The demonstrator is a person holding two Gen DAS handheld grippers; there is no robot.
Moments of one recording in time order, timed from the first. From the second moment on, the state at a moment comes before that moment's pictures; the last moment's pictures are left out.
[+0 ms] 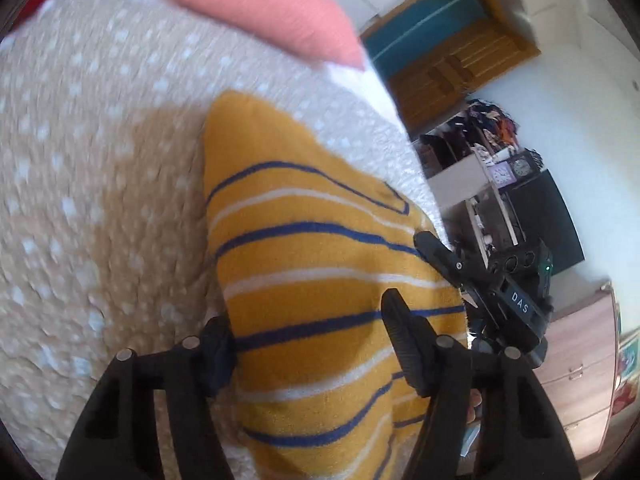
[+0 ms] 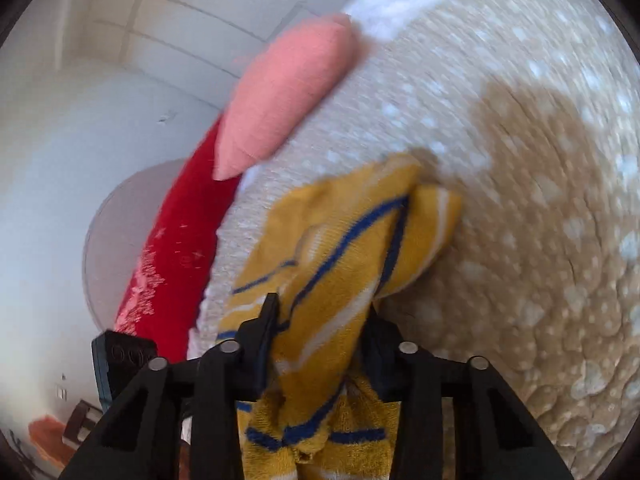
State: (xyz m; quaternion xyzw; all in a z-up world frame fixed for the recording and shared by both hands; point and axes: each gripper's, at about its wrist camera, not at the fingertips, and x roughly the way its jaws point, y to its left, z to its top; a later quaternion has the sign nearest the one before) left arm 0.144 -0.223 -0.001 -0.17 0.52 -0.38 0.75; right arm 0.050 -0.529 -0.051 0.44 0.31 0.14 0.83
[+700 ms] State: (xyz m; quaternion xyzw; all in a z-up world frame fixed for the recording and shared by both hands) left arm 0.015 -0.170 0.006 -0.05 0.45 -0.21 0.87; right arm -0.064 -0.469 -0.053 0.35 0.34 0.07 0.87
